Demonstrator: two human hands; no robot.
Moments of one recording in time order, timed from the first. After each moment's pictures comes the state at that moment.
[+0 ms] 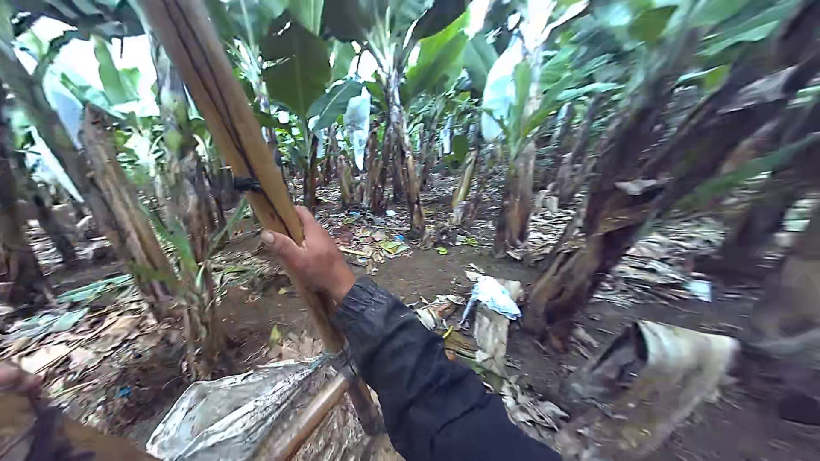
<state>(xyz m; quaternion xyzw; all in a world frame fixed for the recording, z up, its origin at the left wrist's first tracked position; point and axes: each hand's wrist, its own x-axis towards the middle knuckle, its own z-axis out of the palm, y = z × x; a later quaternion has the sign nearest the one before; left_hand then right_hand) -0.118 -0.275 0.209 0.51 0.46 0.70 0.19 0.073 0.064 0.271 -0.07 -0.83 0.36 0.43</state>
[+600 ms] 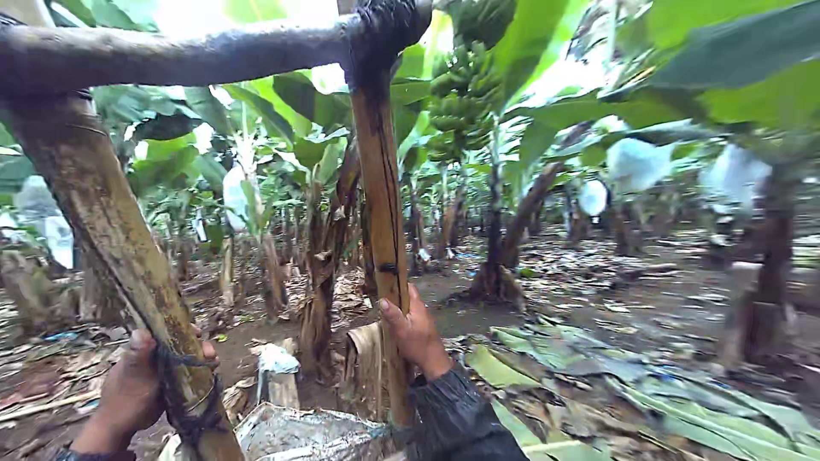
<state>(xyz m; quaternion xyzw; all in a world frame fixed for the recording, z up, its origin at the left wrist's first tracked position) 0.158 0.104 0.245 0.67 0.11 0.61 0.40 0.544 0.004 0.254 -0.49 -0.57 -0.01 0.66</state>
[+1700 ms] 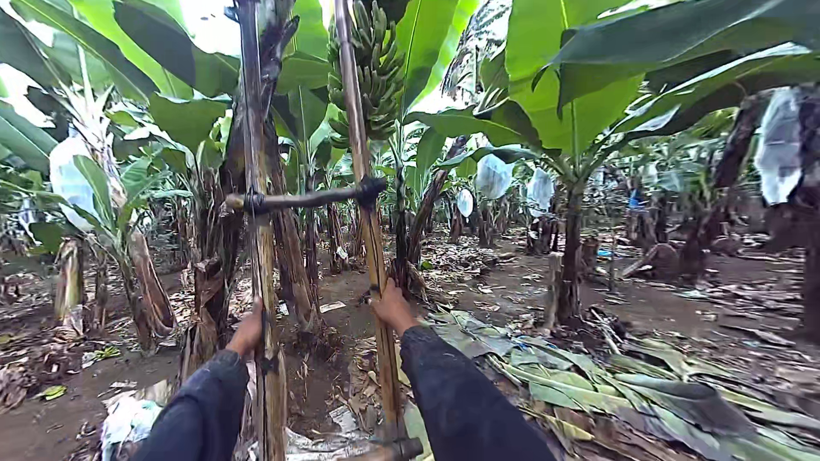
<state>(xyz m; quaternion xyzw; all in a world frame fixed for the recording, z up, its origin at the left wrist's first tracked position) 0.733 0.426 0.217 0.74 0.37 0.39 0.41 0.978 0.190 0.257 -0.85 -0.33 -0.01 0.41</state>
